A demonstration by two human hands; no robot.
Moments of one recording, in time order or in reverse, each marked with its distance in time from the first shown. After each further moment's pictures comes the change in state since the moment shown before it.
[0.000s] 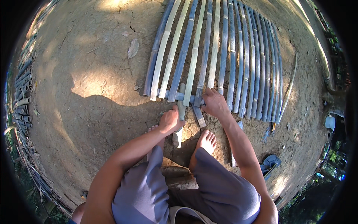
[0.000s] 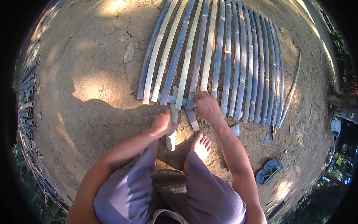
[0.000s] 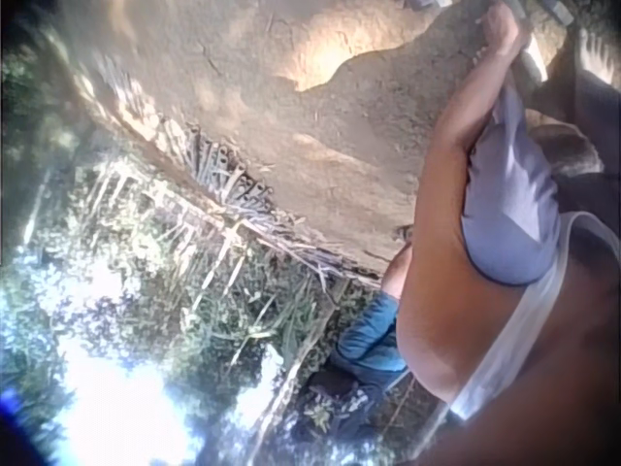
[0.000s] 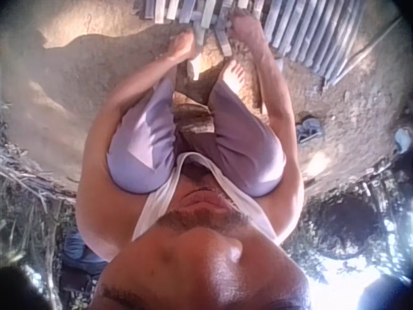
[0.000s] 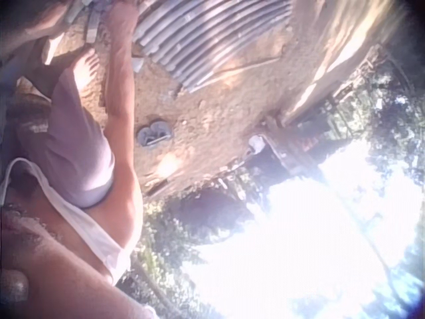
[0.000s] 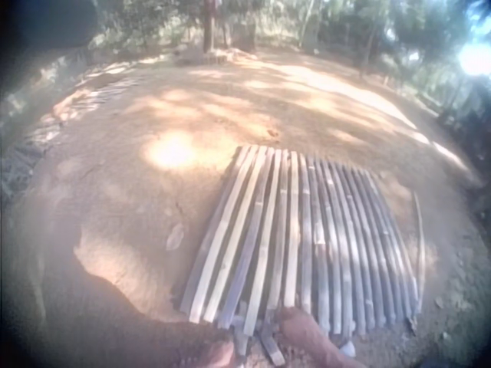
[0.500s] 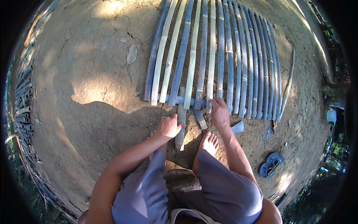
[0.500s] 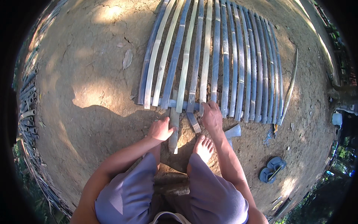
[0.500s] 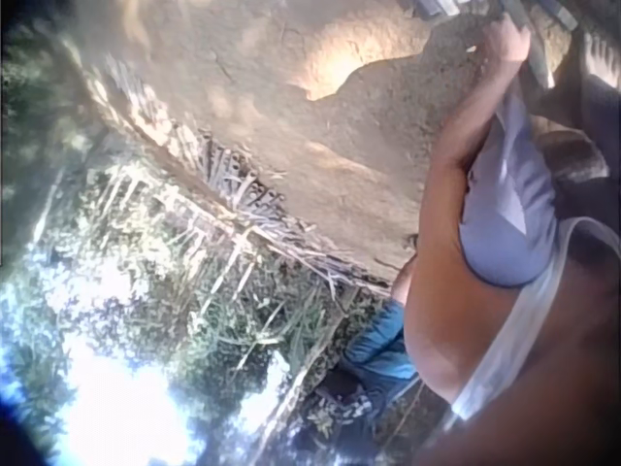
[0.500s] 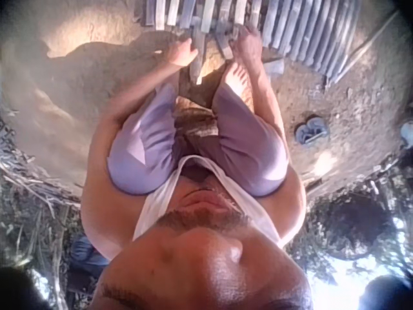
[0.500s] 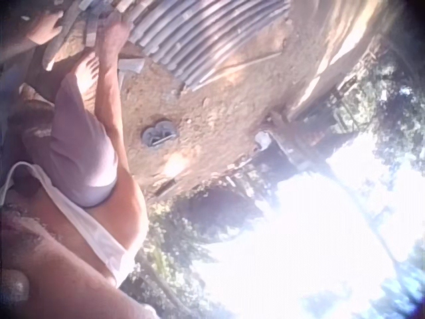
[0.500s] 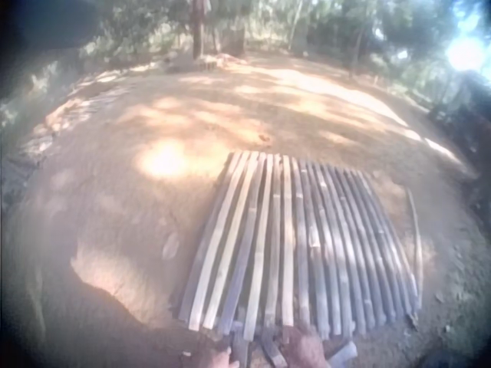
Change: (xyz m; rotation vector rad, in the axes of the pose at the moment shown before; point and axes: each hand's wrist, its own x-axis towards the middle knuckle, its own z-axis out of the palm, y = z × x) left_hand -0.014 -0.009 -0.004 0.210 -0.002 0.082; right_hand -0.043 0.000 0.044 0.203 0.460 0.254
